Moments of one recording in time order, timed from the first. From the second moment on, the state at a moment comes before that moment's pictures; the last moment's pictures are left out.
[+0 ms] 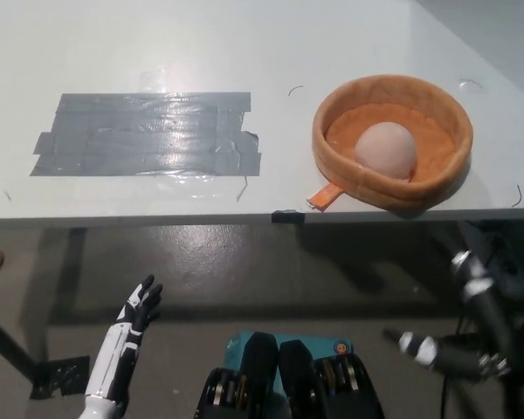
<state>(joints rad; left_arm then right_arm) 0.06 0.12 -0.04 -0.04 0.09 -0.10 -0.04 -0.02 -0.22 0.07 -0.31 -0.11 -0.15 0.09</state>
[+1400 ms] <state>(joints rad) 0.03 0.15 -0.10 -0.02 0.15 -0.12 -0.06 -1.06 -0.36 0.41 0.73 -0.22 0.37 0.43</state>
